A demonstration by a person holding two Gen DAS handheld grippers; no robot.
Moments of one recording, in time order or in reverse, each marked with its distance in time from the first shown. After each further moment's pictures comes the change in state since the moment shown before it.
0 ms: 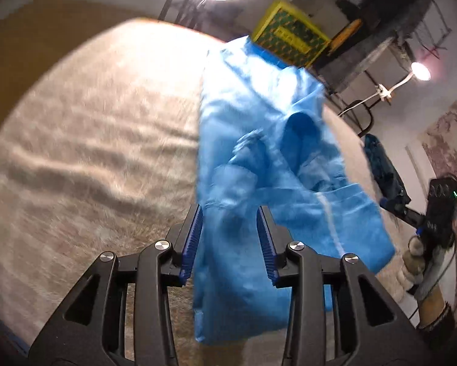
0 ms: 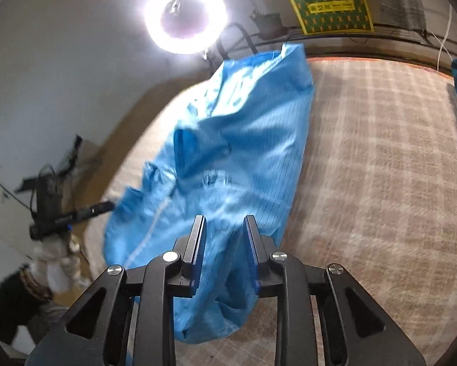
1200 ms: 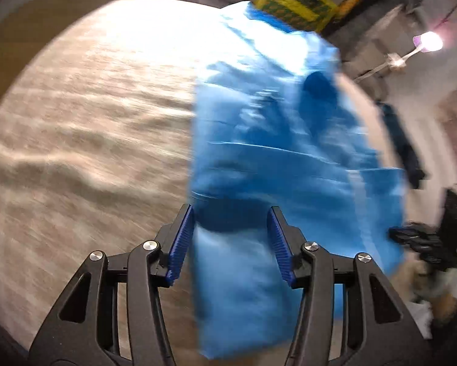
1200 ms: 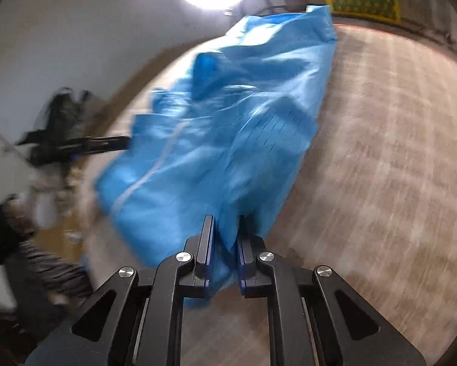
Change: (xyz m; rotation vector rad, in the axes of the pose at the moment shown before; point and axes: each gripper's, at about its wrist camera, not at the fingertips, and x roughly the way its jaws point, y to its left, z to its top) left arm 0.057 -0.005 -0.004 0.042 0.140 0.130; right arm 0.015 0.018 -0.074 -0.193 0.142 -0.143
